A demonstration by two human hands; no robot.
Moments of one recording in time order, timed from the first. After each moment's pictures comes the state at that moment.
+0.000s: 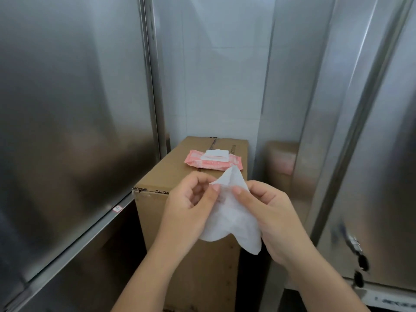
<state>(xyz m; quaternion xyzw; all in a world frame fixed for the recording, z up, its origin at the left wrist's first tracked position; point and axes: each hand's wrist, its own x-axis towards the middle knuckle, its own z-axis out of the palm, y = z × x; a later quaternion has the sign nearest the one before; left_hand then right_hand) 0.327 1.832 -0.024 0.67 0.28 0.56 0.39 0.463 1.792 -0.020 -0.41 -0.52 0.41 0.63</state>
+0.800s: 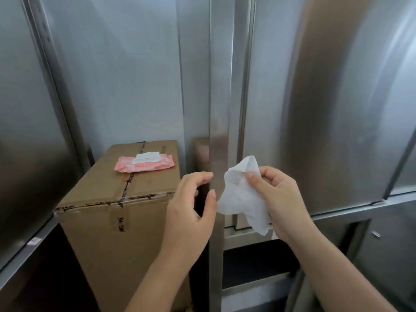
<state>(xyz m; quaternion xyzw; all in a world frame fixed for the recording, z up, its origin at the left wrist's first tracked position) 0.377 1.770 -0.041 0.76 0.16 0.55 0.30 0.507 1.687 -0.011 -0.59 -0.36 0.17 0.70</state>
